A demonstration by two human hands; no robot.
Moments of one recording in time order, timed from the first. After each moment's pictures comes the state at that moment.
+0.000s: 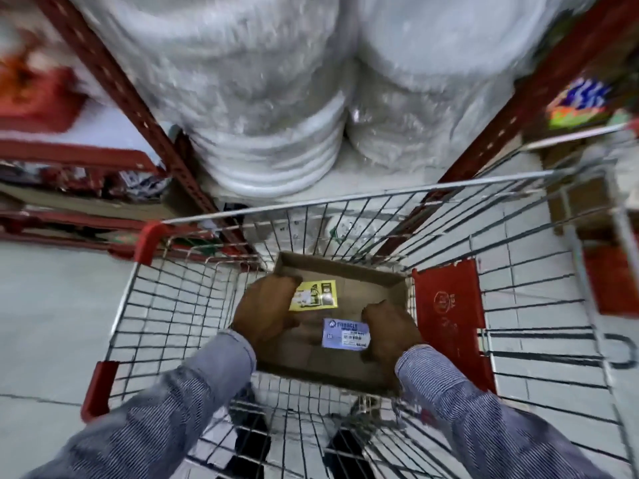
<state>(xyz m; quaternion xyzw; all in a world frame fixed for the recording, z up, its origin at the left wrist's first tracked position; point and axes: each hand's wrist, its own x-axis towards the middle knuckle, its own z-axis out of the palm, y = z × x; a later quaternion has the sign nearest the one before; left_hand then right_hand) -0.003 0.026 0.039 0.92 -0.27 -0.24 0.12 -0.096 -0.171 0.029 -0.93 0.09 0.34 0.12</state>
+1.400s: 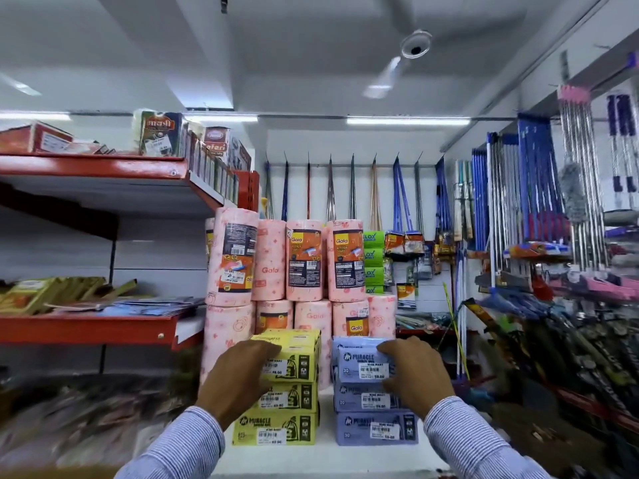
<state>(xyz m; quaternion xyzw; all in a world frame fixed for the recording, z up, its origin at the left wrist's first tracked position) 0.182 0.015 0.631 0.86 -0.35 0.33 0.18 0.055 -0.238 0.643 -0.93 0.14 -0.33 -0.04</state>
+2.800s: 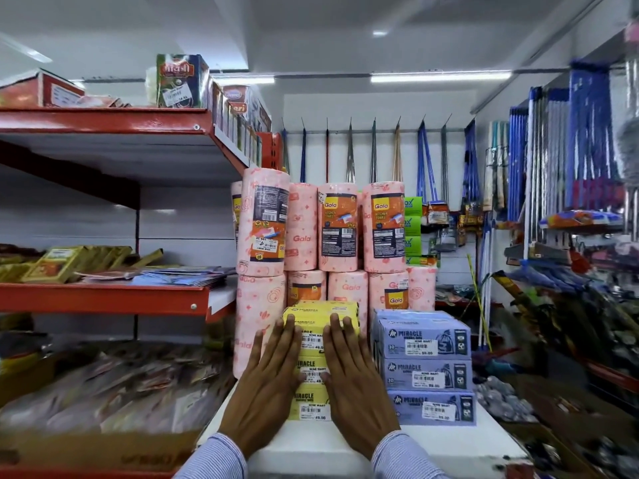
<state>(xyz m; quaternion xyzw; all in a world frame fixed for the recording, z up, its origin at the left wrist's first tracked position) 0.267 0.029 0.534 0.82 -0.38 0.43 0.07 0.178 -0.141 0.542 -0.89 -0.07 -0.44 -0.01</state>
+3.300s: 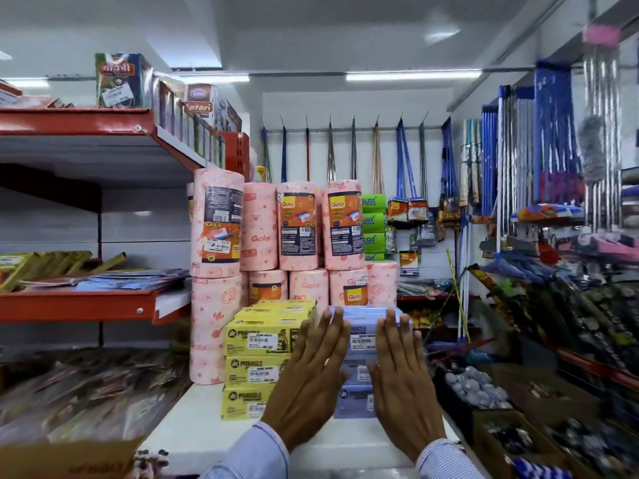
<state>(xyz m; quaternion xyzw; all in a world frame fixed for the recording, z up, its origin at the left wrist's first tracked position) 0.190 -0.095 0.556 0.75 -0.47 0.46 0.09 0.108 -0.262 0.535 -0.86 0.04 -0.51 0.00</state>
